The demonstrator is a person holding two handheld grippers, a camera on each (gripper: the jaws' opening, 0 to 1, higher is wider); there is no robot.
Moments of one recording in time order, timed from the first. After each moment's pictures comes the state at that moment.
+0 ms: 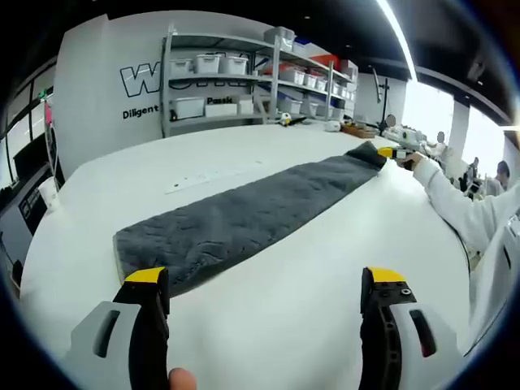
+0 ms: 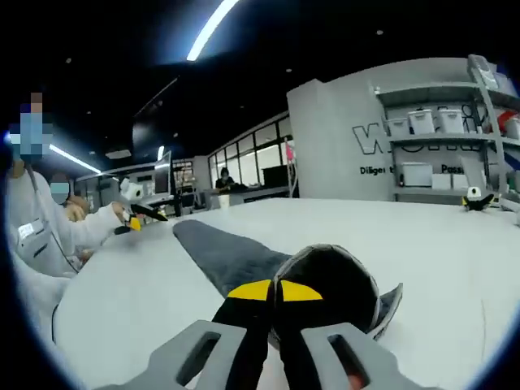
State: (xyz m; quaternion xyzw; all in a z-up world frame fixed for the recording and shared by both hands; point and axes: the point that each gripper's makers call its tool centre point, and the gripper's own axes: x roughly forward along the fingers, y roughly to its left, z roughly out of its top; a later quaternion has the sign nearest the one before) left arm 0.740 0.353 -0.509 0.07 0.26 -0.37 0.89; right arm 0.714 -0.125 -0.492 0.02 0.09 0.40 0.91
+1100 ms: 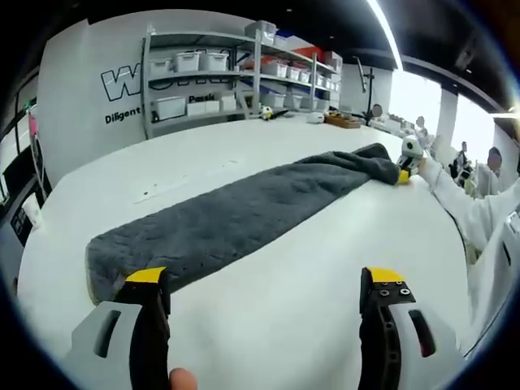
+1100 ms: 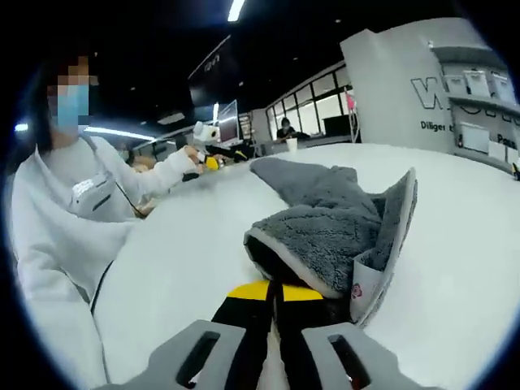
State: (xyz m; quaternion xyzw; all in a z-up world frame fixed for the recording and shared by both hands) left arm 0.734 0.314 -0.511 0.10 0.26 -0.40 0.87; right arm 0.602 -0.118 -0.554 -0.02 0.19 0.51 0.84
